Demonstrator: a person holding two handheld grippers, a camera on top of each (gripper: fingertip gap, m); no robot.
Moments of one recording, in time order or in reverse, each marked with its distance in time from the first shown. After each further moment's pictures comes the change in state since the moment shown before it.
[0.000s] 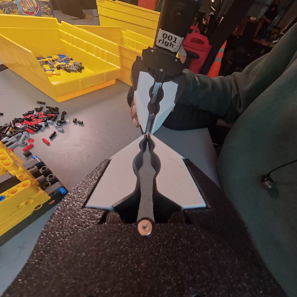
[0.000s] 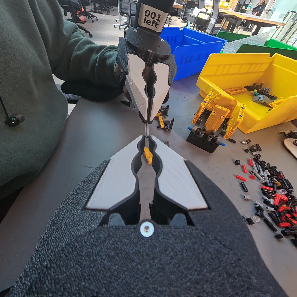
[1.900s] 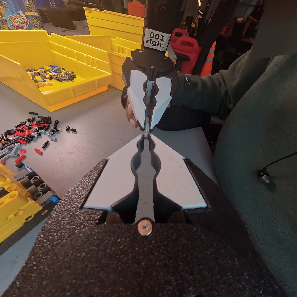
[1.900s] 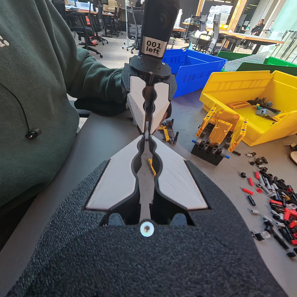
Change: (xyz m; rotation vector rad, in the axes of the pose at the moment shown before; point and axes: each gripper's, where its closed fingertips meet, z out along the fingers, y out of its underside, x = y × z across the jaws) left arm 0.013 -0.002 0.001 0.028 0.042 0.058; right arm -0.008 -0.019 -0.002 0.091 -0.035 0.014
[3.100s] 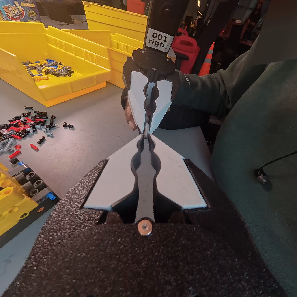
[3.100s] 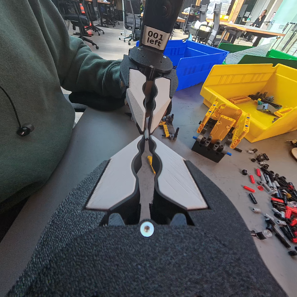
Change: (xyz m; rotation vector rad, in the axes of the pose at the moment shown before) left arm -0.001 0.004 0.000 -0.008 0.012 -0.031; right arm 0.000 0.008 0.007 -0.041 0.014 -0.008
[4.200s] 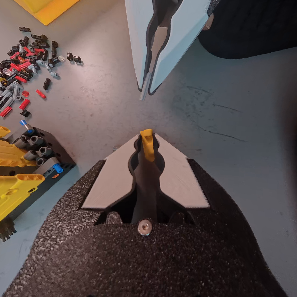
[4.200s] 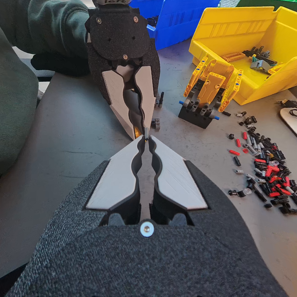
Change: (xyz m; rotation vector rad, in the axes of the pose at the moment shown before) left arm -0.041 0.080 0.016 -0.504 -0.273 0.094; right arm 0.025 0.044 -0.009 -0.207 0.087 0.029
